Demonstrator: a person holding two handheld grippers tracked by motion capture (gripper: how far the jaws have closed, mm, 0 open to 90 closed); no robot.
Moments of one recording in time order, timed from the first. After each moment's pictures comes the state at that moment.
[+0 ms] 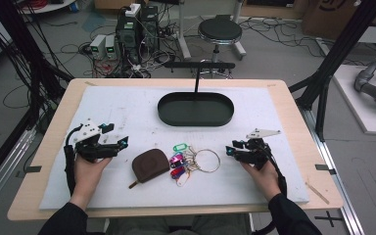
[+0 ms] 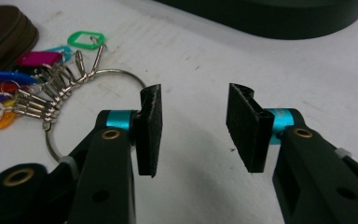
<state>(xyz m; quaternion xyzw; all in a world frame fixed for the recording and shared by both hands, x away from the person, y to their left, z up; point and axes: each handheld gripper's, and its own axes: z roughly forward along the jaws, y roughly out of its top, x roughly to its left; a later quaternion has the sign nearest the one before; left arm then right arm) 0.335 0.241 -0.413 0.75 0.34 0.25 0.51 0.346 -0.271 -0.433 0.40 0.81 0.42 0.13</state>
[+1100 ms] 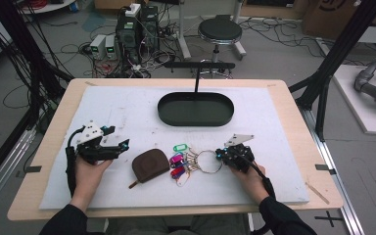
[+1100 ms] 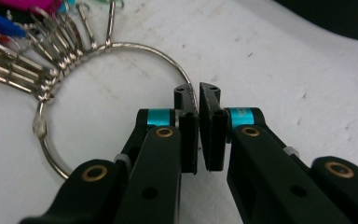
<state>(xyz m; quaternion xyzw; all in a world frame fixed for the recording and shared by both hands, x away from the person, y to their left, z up) 0.332 0.238 -0.416 0.76 0.34 0.25 0.50 0.340 -0.221 -0.444 0.35 0.86 0.34 0.17</state>
